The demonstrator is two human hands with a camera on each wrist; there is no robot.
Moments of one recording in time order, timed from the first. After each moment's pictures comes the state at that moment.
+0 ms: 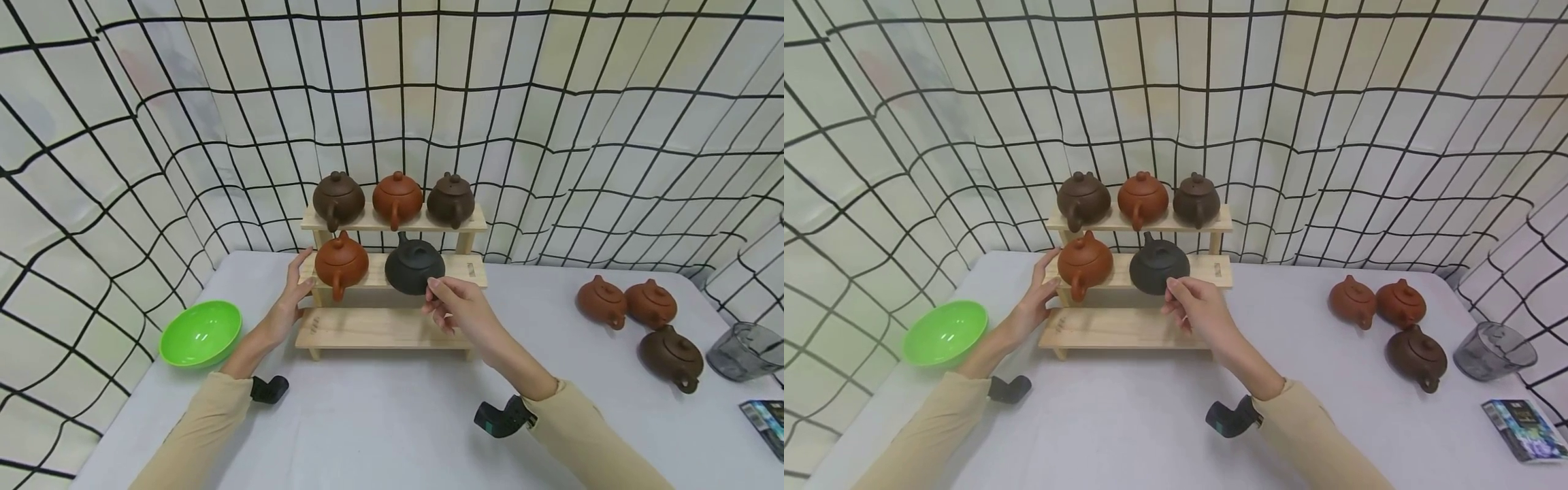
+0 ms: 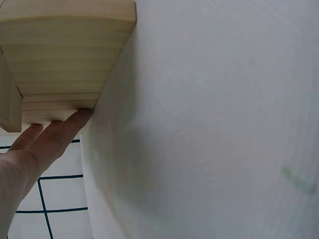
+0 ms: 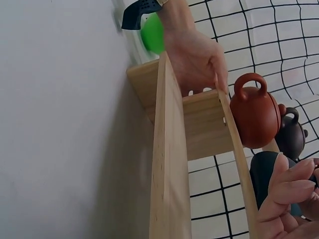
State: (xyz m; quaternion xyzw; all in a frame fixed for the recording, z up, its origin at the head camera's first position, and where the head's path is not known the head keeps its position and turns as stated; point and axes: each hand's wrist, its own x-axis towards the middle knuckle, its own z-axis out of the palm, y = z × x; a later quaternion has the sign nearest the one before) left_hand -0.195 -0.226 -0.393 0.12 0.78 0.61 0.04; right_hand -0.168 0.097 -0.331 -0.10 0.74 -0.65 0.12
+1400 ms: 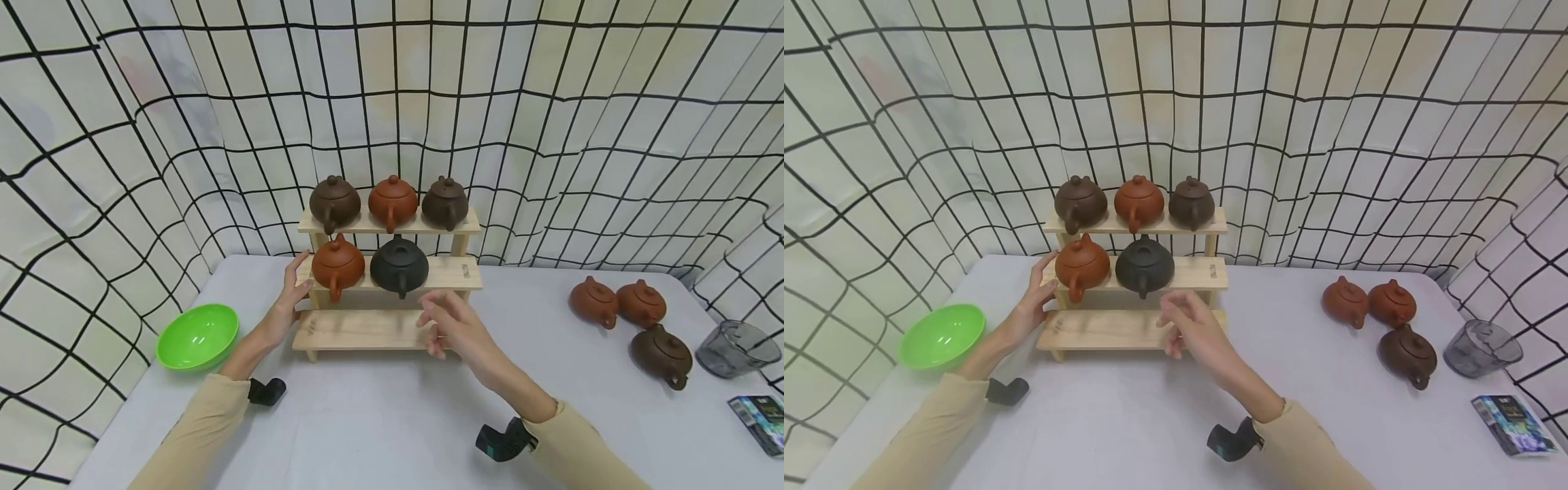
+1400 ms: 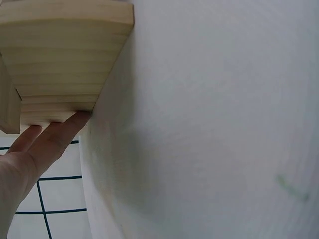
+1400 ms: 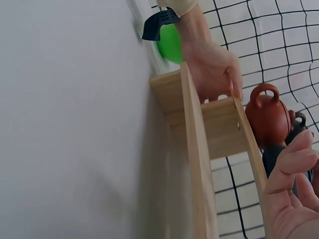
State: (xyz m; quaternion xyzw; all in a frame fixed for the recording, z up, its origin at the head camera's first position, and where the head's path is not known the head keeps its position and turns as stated) left_hand -0.194 -0.224 -0.392 0.12 0.78 0.62 0.04; right_hand -0.145 0.102 -0.347 -0.10 0.72 -0.67 0.14
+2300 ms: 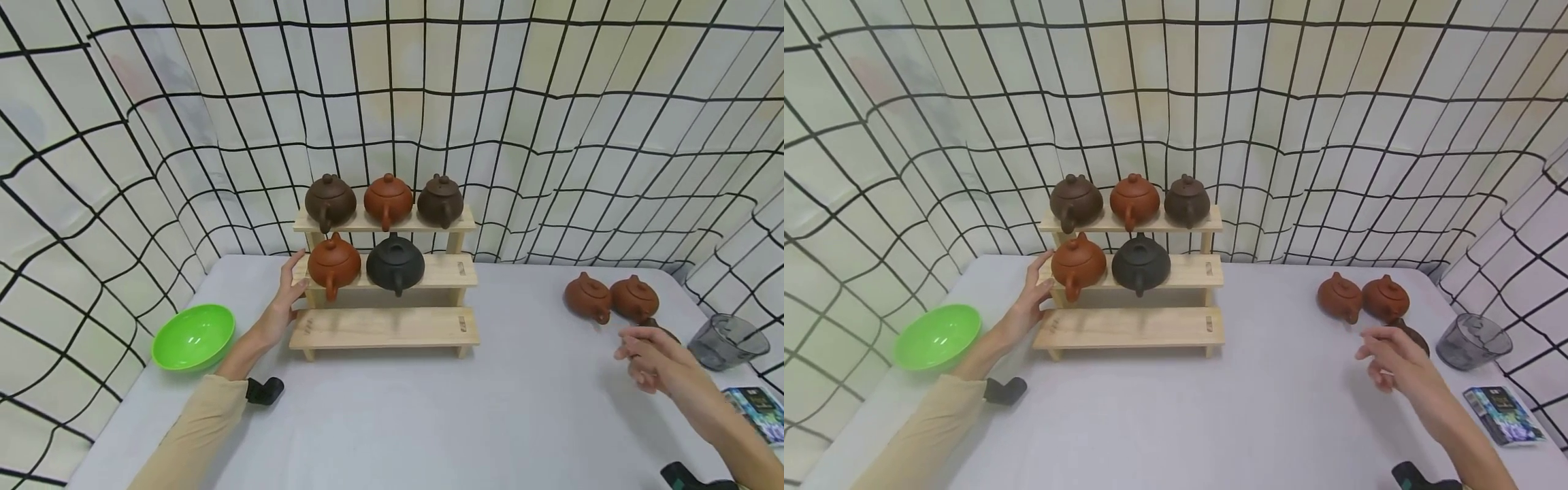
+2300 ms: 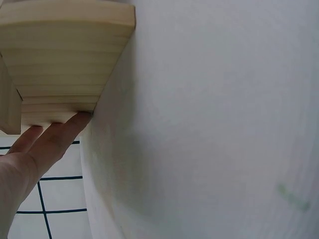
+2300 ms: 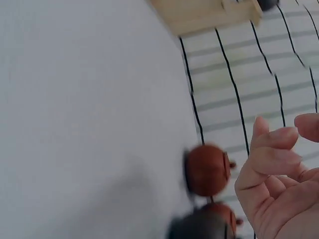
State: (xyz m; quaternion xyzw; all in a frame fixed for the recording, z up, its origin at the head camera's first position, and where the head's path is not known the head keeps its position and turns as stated) left_hand -0.194 -0.225 -0.393 0.12 0.78 0.61 0.04; right_hand -0.100 0.368 -0.373 0.01 0.85 -0.52 0.06
